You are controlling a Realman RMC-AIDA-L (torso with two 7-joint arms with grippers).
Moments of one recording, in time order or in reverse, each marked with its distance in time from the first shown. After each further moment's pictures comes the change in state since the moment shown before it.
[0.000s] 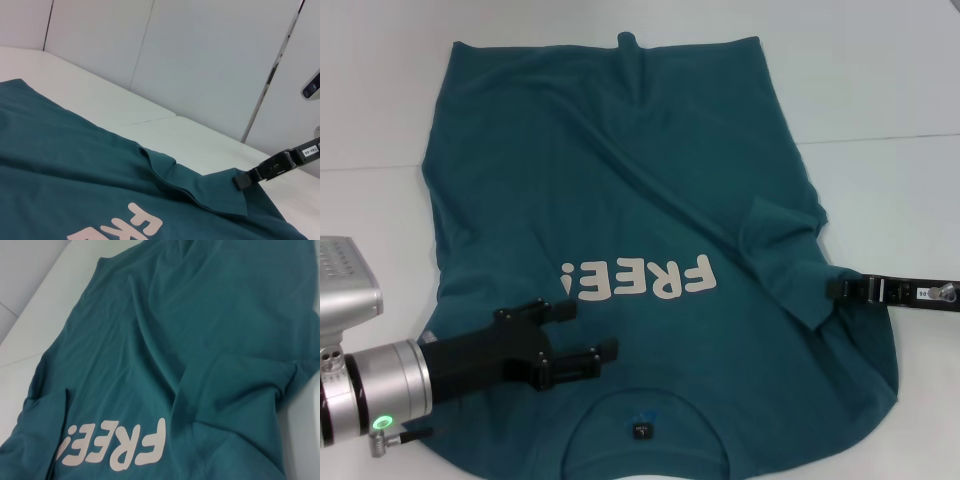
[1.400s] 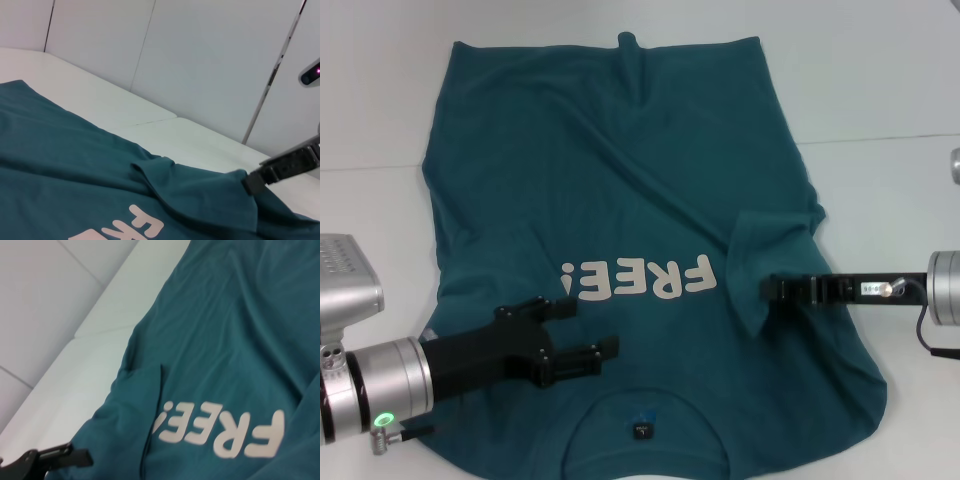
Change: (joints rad) left arm -0.006 0.000 -0.004 -0.004 0.000 -0.003 -0.002; right arm 0.065 0.015 -0.053 0.006 0.048 -0.137 -0.045
